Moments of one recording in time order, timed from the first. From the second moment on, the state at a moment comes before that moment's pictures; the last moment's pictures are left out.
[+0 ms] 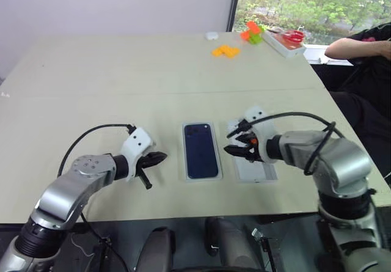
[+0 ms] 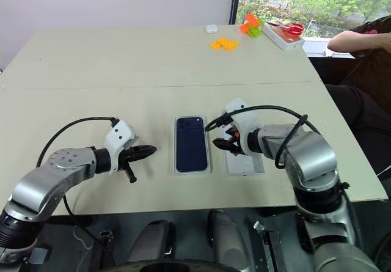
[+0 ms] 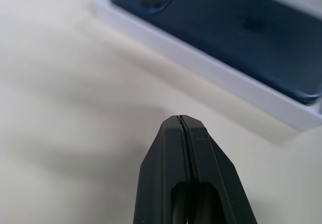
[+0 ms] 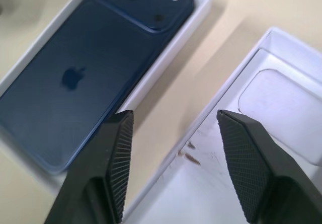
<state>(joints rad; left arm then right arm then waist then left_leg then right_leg) -0.17 0.77 -0.10 -0.47 -0.44 0.73 -0.71 -0.57 -0.45 0.02 -0.51 0.36 1.61 0.47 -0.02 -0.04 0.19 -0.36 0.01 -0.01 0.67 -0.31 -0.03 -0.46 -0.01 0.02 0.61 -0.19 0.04</state>
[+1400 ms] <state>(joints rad) -0.14 0.73 0.11 -0.25 -0.43 0.57 -0.75 -0.66 -0.03 -0.05 -0.18 1.94 1.06 -0.67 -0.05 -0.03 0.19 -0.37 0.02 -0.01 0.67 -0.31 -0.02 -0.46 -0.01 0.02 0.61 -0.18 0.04</state>
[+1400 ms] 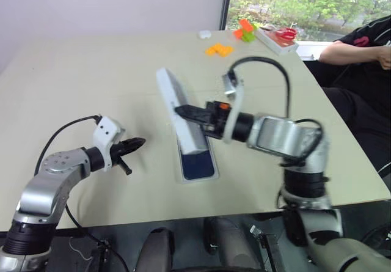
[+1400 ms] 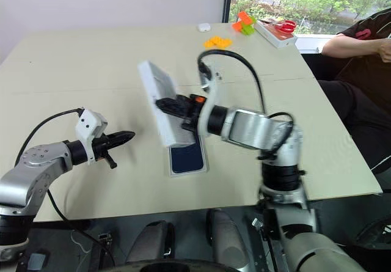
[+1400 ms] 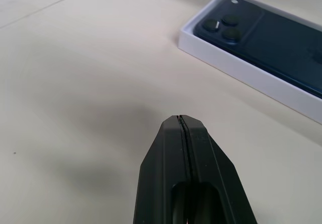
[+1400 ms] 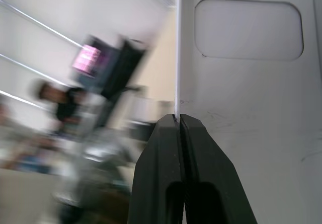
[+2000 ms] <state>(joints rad) -0.13 0.70 0.13 -0.24 -0.41 0.55 -0.72 -0.54 0.14 -0.06 -0.05 1.98 0.91 -1.08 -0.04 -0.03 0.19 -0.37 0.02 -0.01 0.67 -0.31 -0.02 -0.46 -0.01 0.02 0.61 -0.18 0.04</state>
